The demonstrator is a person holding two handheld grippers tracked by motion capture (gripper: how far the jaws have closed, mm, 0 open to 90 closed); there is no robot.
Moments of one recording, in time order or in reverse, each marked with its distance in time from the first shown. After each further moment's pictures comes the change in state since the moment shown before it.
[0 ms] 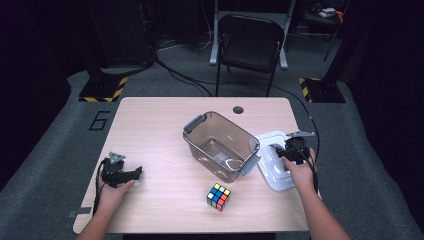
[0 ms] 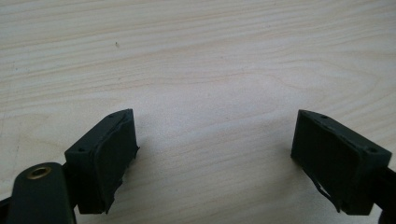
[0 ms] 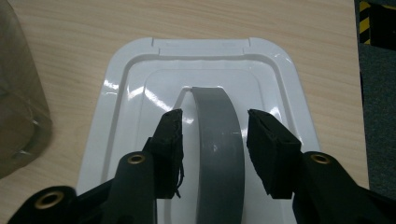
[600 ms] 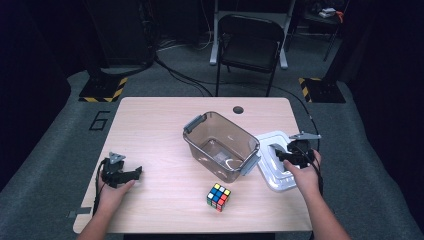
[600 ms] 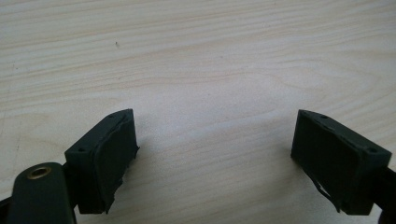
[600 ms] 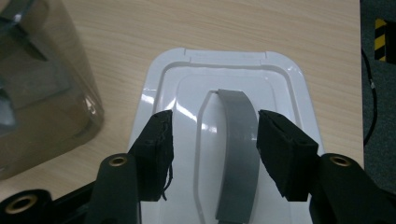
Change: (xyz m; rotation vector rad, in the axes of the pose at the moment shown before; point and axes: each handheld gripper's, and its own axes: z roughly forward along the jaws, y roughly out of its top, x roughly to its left) left arm 0.000 0.000 0.000 0.001 -0.001 -0.002; right arm 0.008 -0.003 -0.035 -0.051 0.068 -0.052
